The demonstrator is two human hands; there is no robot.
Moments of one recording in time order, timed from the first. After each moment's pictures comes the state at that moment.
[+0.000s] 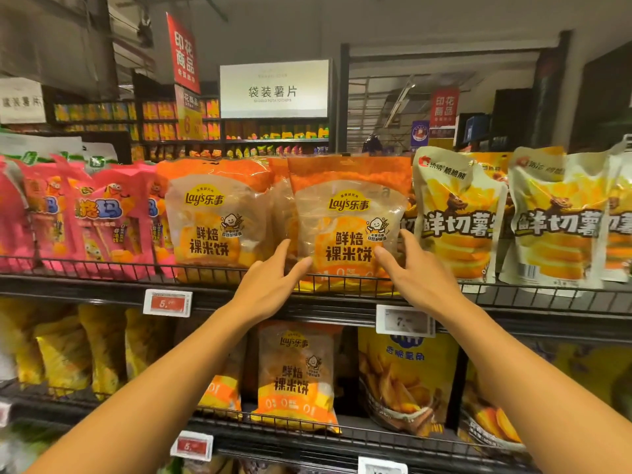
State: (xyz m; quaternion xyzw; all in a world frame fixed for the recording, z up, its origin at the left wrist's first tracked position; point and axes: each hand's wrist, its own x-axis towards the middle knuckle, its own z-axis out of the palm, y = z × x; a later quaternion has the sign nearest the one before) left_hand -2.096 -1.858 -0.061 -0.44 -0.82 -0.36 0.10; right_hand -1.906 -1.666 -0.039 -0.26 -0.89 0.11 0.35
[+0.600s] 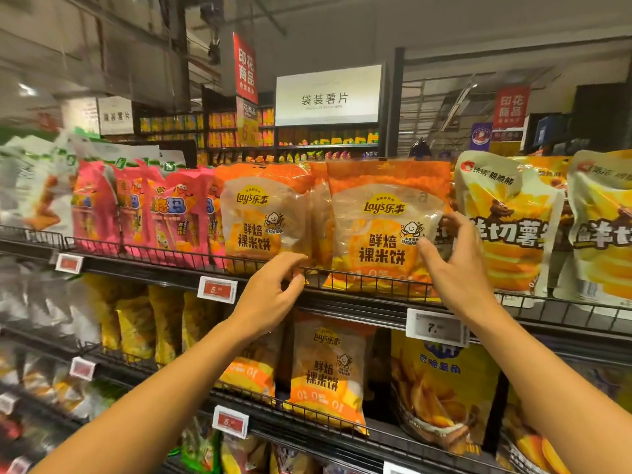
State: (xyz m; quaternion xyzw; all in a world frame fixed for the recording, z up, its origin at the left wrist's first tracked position) left_hand -2.078 -1.917 -0.075 -0.48 -0.73 -0.42 0.24; right_hand -1.901 -1.680 -0.030 -0.12 -0.79 0.32 0.51
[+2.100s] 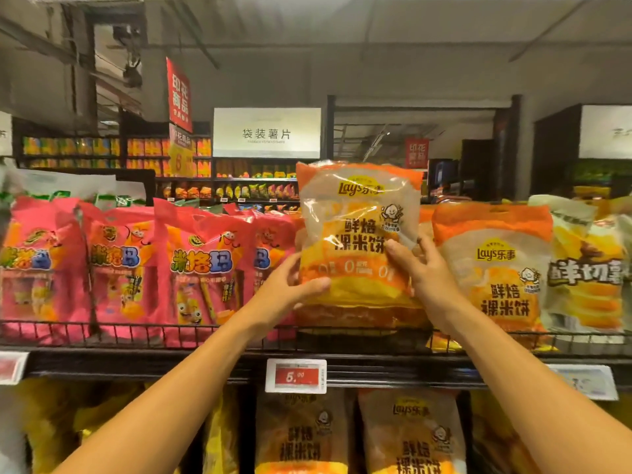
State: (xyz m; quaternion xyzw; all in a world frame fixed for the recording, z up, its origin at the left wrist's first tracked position) left_hand -2.276 -1.975 -0.009 -0.56 -0.53 -0.61 -0.17; right_hand -2.086 -1.817 0.014 -0.03 -0.69 0.54 0.48
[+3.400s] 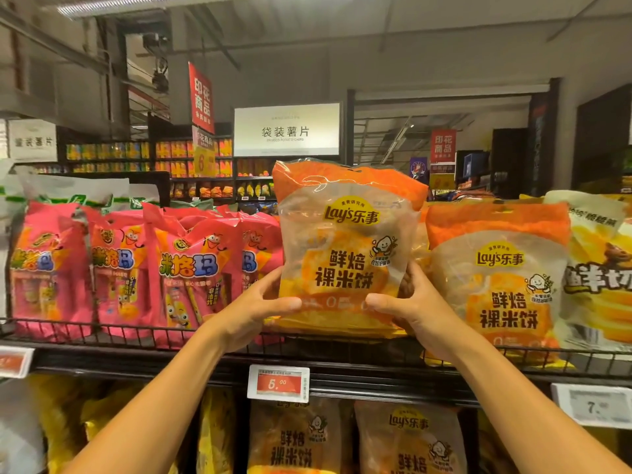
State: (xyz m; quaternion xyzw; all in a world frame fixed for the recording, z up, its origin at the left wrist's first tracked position) left_hand -2.276 -1.990 -0.013 -0.54 -0.55 -0.59 -0.22; right_hand -2.084 -1.785 -0.017 0.04 -0.73 0.58 0.35
